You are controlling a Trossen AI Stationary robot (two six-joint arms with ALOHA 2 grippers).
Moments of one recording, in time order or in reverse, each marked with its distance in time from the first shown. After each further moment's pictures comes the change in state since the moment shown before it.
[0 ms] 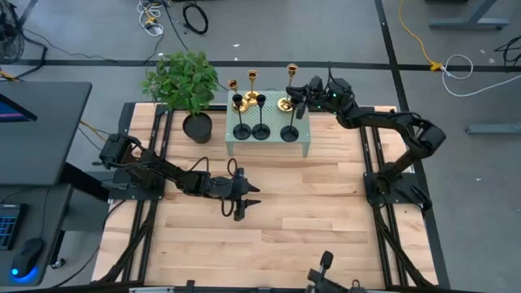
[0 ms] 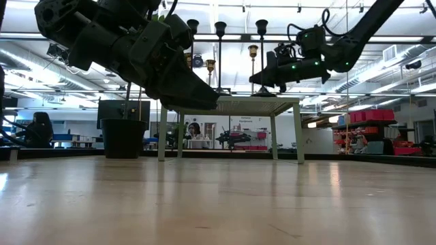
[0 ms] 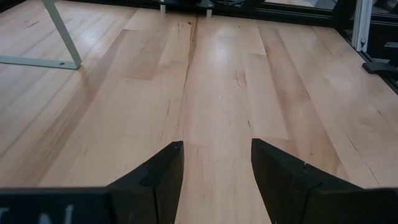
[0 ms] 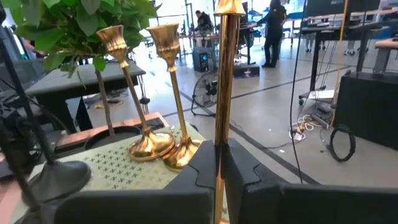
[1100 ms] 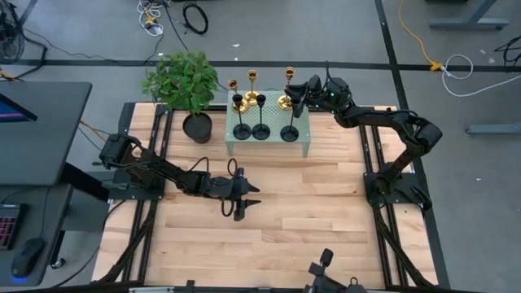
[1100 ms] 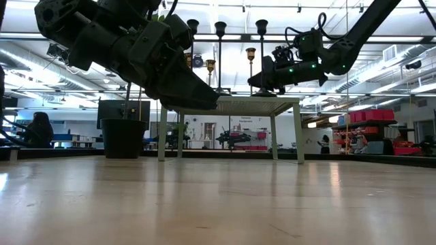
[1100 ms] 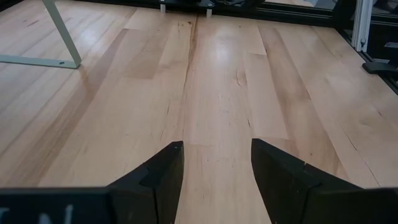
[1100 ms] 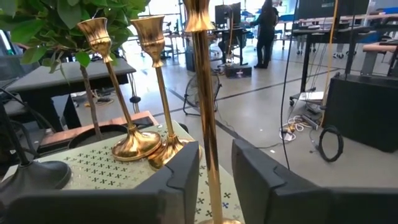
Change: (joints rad) left arm 0.000 0.000 0.000 -0.002 0.000 -0.003; right arm 0.000 0.042 0.022 0.016 0.029 -0.025
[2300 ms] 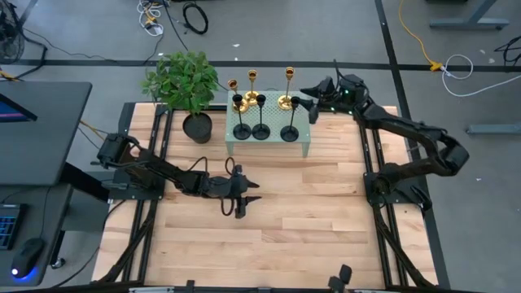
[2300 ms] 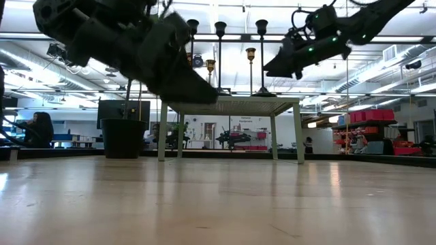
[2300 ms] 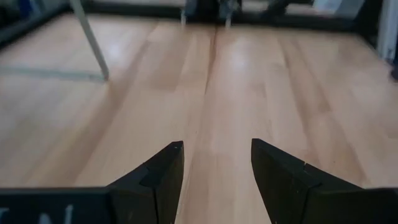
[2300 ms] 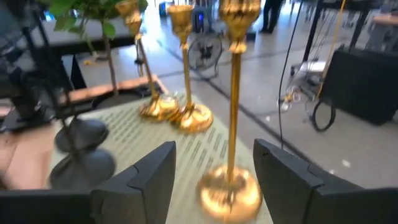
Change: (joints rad) left arm -0.011 -0.016 0.000 -0.003 -0.083 0.022; right arm -0.004 -0.312 0.000 -0.501 -0.008 -0.117
